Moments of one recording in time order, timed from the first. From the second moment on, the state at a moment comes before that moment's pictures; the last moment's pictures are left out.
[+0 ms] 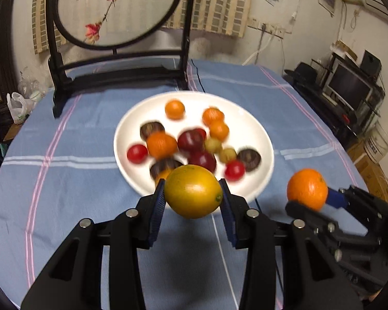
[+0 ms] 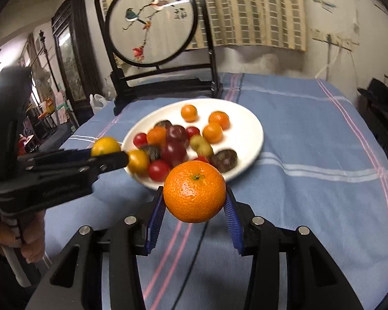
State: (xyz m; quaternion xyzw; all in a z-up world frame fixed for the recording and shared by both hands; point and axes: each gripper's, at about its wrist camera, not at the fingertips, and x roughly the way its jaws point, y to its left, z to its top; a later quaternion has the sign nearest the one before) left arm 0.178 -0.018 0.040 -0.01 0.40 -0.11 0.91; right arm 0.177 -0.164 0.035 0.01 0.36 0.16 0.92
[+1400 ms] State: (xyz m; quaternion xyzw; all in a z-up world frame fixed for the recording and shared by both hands) left arm 0.147 -0.005 0.006 -0.03 0.39 -0.04 0.92; right arm 0.160 -0.184 -0.017 0.02 0.43 0.09 0.90
